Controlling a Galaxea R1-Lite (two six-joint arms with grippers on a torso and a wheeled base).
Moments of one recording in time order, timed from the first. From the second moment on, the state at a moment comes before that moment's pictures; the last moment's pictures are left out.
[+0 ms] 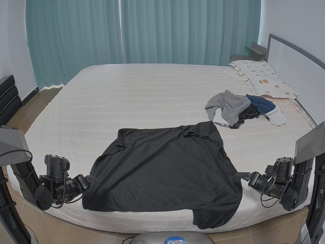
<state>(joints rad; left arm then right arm) -0.09 2.02 -0.29 -0.94 0.00 -0.70 0.09 2.31 -0.21 -1.55 0.23 0.67</state>
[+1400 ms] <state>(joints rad) -0.12 2.03 -0.40 -0.95 0.00 -0.84 0.10 2.29 -0.24 -1.55 0.24 0.76</state>
